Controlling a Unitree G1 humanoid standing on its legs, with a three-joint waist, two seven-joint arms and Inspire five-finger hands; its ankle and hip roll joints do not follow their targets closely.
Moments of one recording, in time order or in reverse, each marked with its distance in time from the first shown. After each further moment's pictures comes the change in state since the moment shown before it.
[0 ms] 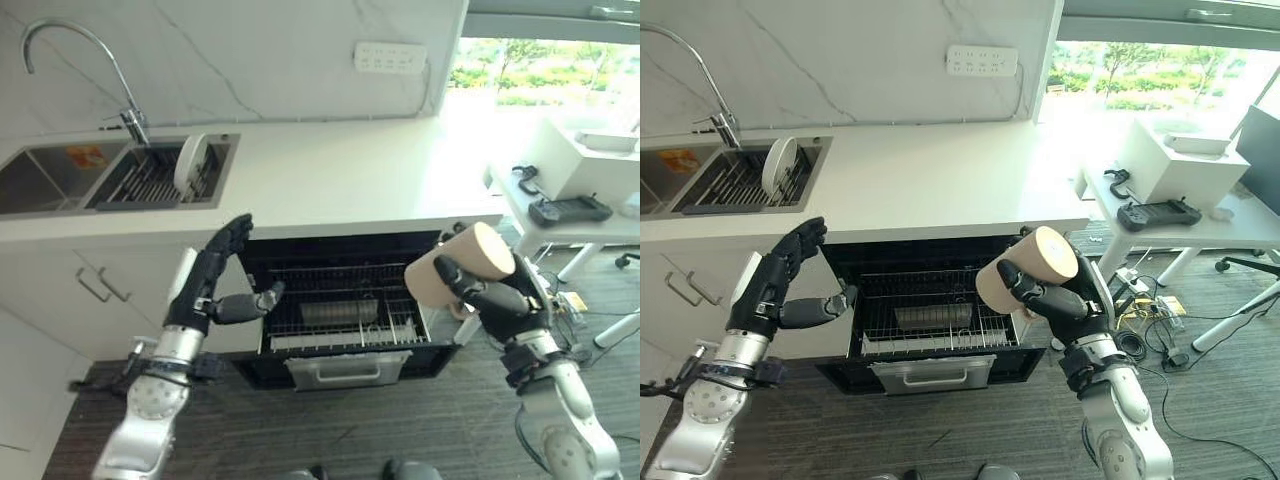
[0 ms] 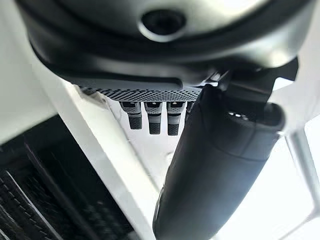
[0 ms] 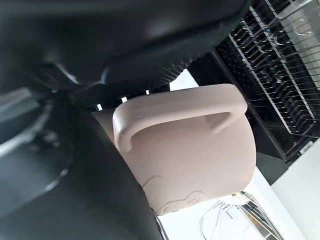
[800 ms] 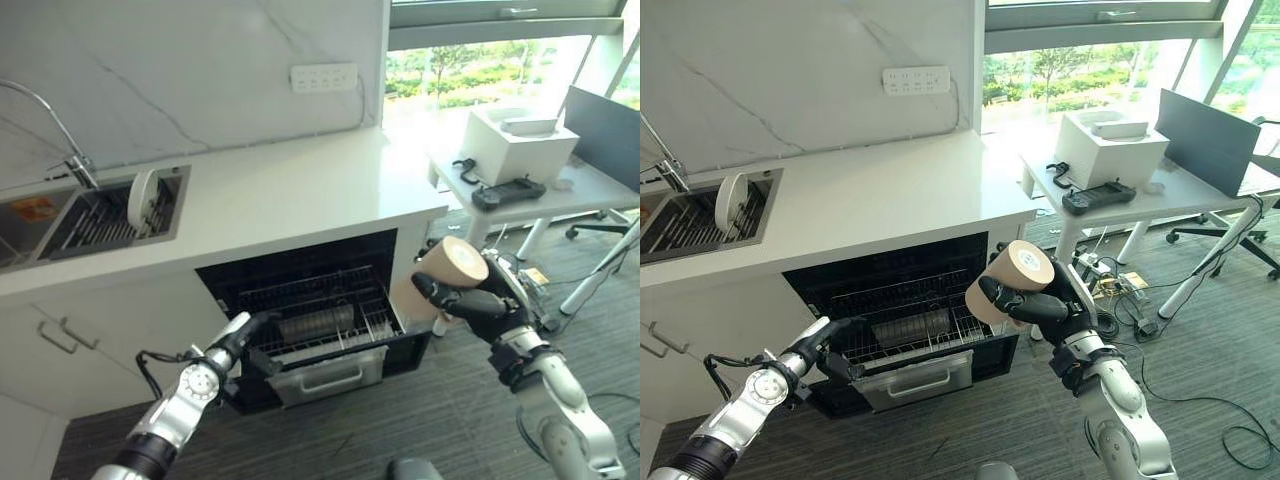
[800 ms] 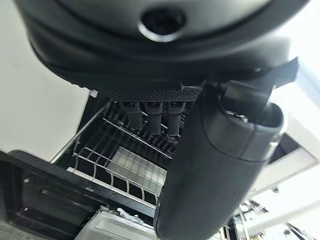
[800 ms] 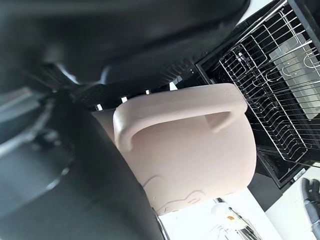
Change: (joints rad) left arm -0.206 -0.059 -0.313 0.521 0.139 0.256 -0.109; right arm -0.031 -0.043 0.050 0.039 -0.032 0.069 0.049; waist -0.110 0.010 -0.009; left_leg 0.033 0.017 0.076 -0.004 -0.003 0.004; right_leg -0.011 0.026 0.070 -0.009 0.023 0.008
